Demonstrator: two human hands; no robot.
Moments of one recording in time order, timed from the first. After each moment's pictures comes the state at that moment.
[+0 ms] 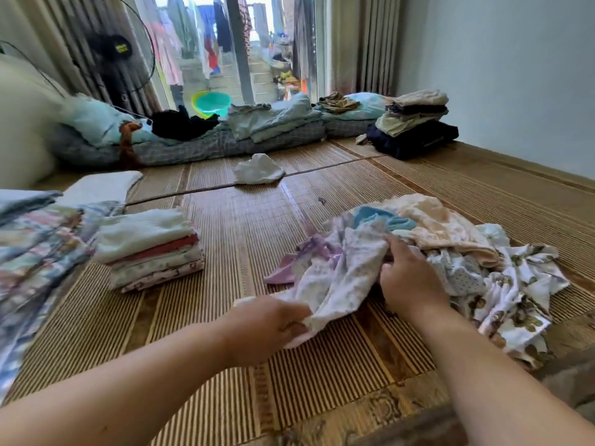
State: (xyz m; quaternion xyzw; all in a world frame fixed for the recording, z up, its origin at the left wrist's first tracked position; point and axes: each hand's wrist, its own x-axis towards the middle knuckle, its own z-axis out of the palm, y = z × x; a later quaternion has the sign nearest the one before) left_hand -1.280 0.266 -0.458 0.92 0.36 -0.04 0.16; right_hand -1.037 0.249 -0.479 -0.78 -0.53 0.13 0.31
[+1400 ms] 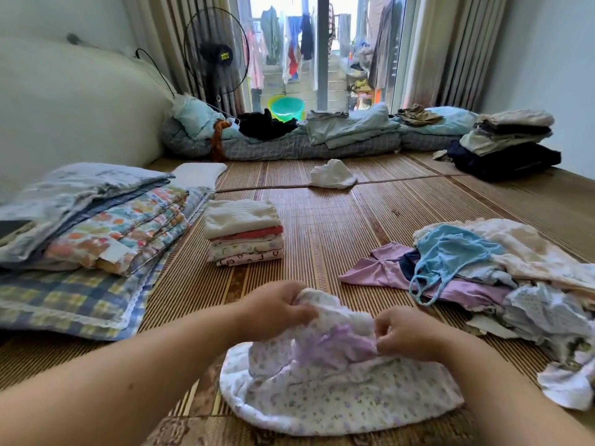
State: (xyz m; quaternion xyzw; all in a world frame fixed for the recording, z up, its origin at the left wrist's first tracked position) left_hand -1.398 0.245 -0.439 0.77 0.51 0.13 0.37; right_hand -1.148 0.248 -0.485 -0.60 -0.72 0.35 0.04
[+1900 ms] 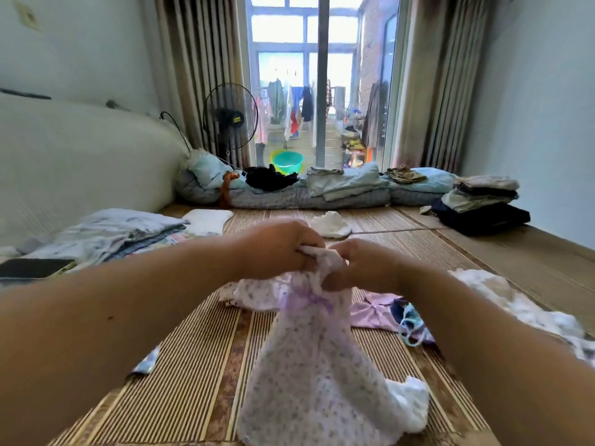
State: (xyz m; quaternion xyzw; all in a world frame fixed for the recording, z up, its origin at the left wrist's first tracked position) left_hand -1.403 0.211 -0.272 0.90 0.40 0.15 0.01; right_hand -1.217 0.215 -0.302 -0.44 -0.84 0.23 0.22
